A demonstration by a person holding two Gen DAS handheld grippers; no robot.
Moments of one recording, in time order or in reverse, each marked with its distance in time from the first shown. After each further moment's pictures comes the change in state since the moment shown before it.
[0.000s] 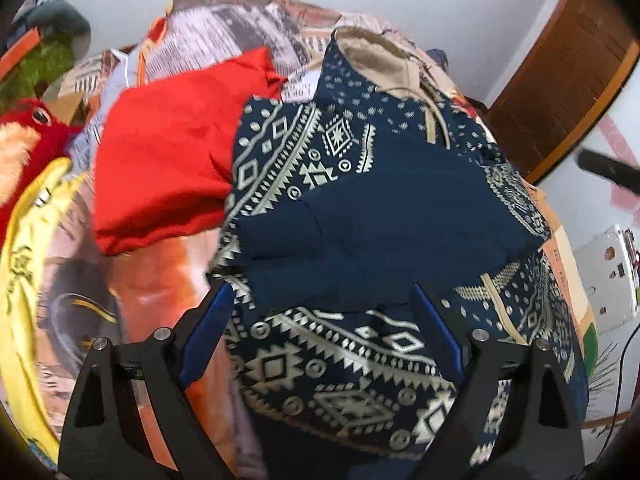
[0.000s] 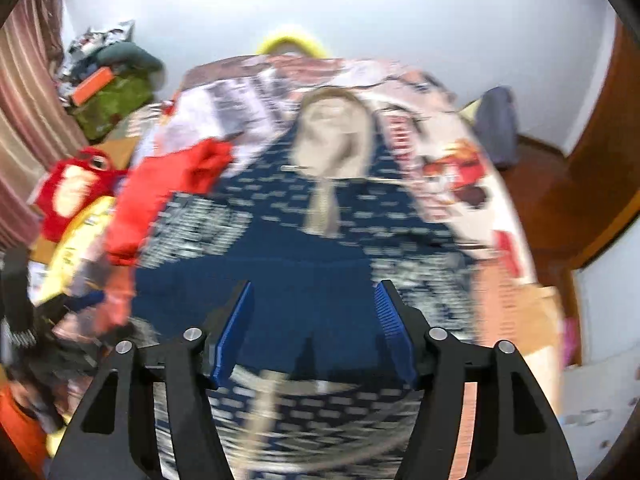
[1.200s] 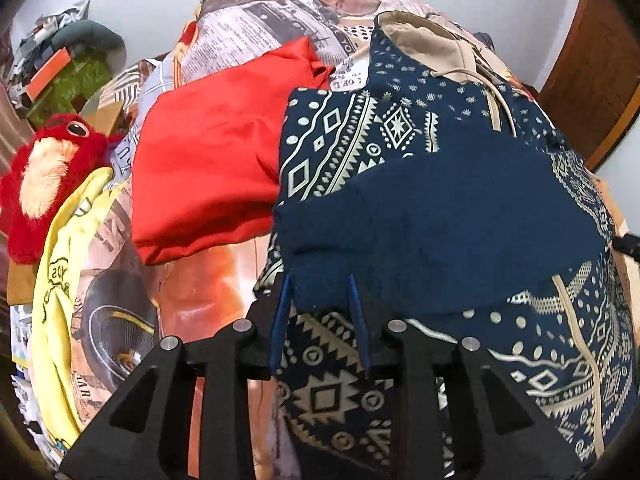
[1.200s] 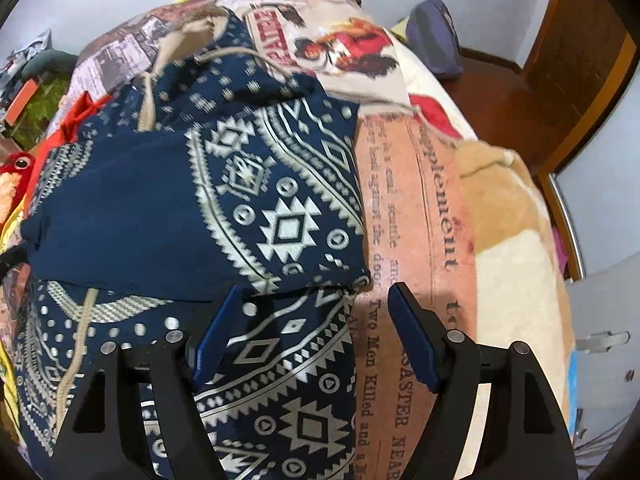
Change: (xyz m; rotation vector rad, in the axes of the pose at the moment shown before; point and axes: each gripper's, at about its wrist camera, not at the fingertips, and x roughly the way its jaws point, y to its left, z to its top) left arm 0.017 0.005 0.005 0.039 0.007 0.233; right arm 0.053 -0.111 -0.087 0.195 0.162 -0.059
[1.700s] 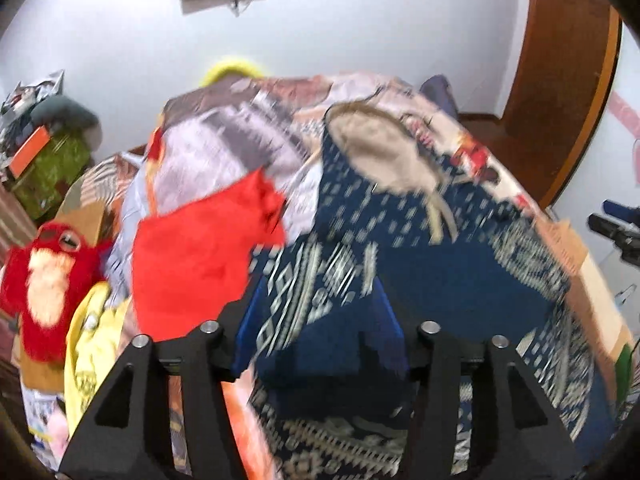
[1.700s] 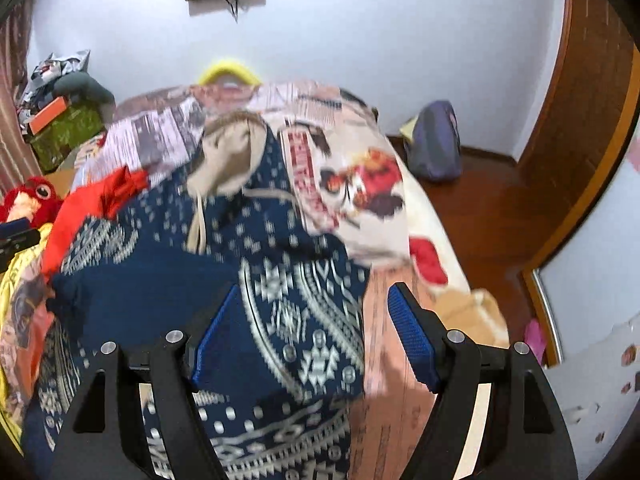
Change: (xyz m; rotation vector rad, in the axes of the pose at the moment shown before) left arm -0.066 -0.038 0.094 0.126 -0.223 -0.086; right arm -0.064 0.035 0.067 -0.112 -0.310 -0.037
